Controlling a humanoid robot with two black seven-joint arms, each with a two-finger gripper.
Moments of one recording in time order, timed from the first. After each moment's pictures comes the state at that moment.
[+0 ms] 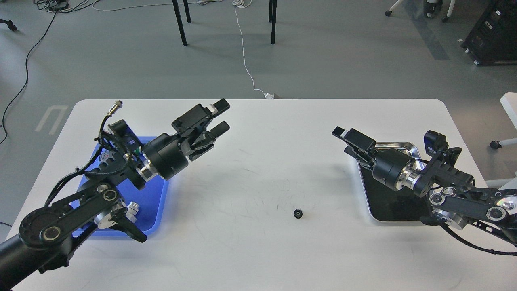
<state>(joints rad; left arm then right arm) -0.30 0.44 -0.85 -1.36 0.92 -0.19 -0.49 0.95 -0.66 -0.18 1.24 -0.70 -0.15 0.49</state>
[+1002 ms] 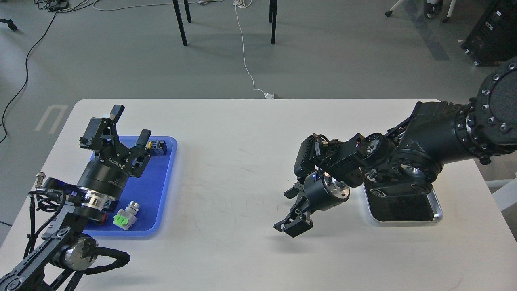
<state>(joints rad) 0.00 0.31 -1.24 -1.38 0.76 -0.19 -0.49 1.68 0.00 -1.12 1.28 -1.04 -0.17 0.49</state>
